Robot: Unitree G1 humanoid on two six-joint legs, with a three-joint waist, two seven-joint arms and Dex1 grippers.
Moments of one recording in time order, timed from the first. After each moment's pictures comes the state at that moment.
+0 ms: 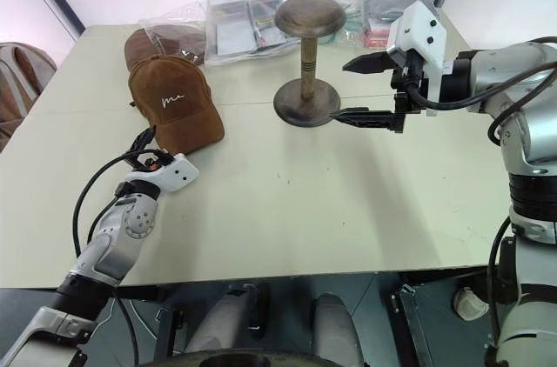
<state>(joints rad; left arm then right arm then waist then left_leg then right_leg) -0.19 0.54 -0.20 0.08 0.64 0.14 0.10 -0.82 -0.94 -0.01 -0.09 0.46 0.64 1.22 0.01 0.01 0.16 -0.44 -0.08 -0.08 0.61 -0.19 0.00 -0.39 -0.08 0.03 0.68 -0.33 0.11</state>
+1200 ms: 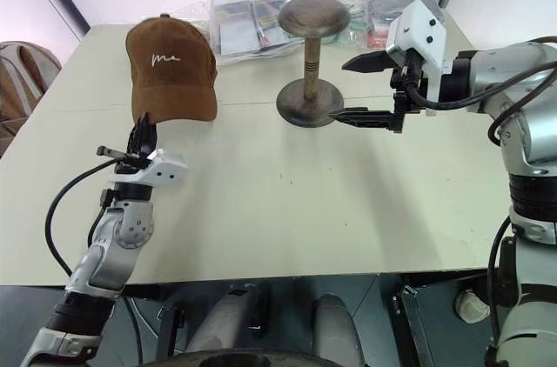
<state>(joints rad) -0.15 0.42 -0.06 -0.12 0.67 -0.05 0.35 -0.82 -0.94 -0.01 -0.09 0.46 0.64 1.21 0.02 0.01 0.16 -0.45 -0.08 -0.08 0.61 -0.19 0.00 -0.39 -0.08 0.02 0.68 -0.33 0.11</state>
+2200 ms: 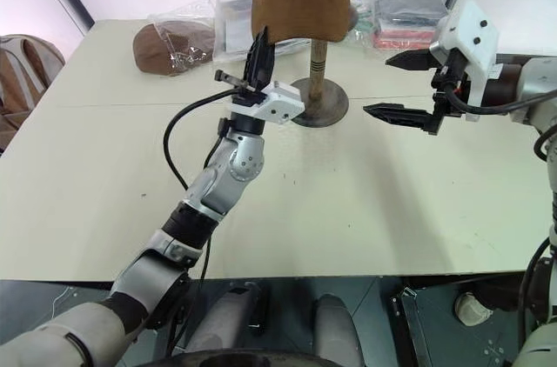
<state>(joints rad) -0.74 0.02 -0.34 0.28 0.76 -0.14 0.53 -0.67 -1.07 -0.17 -0.17 0.49 0.69 1.13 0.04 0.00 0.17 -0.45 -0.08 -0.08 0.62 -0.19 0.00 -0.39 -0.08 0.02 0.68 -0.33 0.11</state>
